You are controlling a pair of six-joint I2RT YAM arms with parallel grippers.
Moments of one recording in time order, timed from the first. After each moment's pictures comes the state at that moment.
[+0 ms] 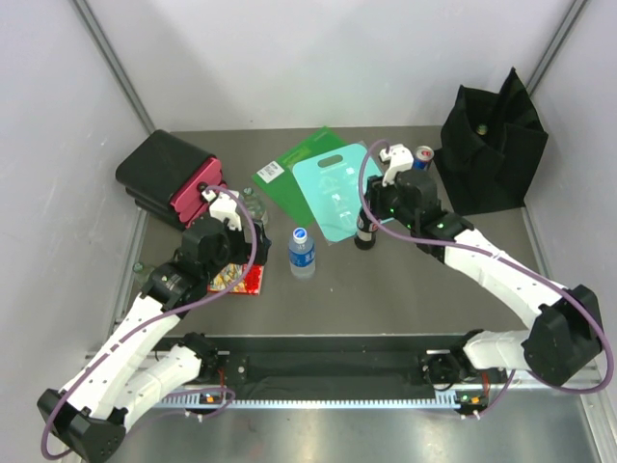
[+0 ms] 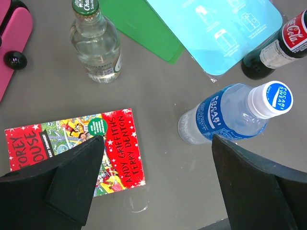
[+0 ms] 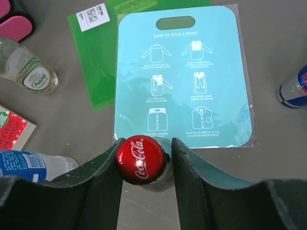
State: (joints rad) left arm -0.52 0.77 0.79 -0.49 -0.13 -0.26; right arm 0.57 1.27 0.97 -0.09 0.11 0.17
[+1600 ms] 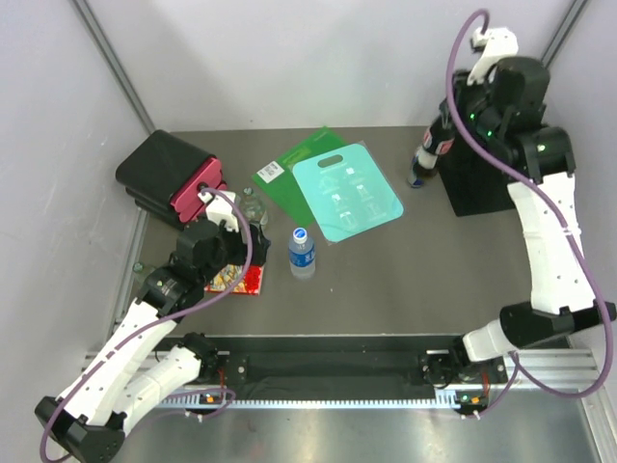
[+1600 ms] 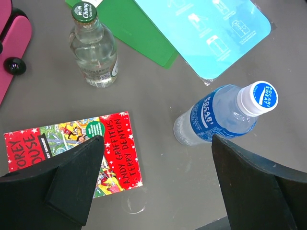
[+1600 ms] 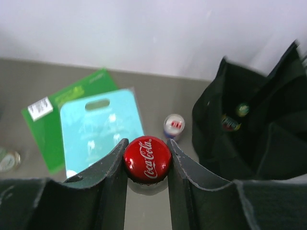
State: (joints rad) left arm -0.52 0.73 0.79 -0.49 -0.11 -0.26; right arm 0.25 1.46 1.99 -0.82 0.09 0.02
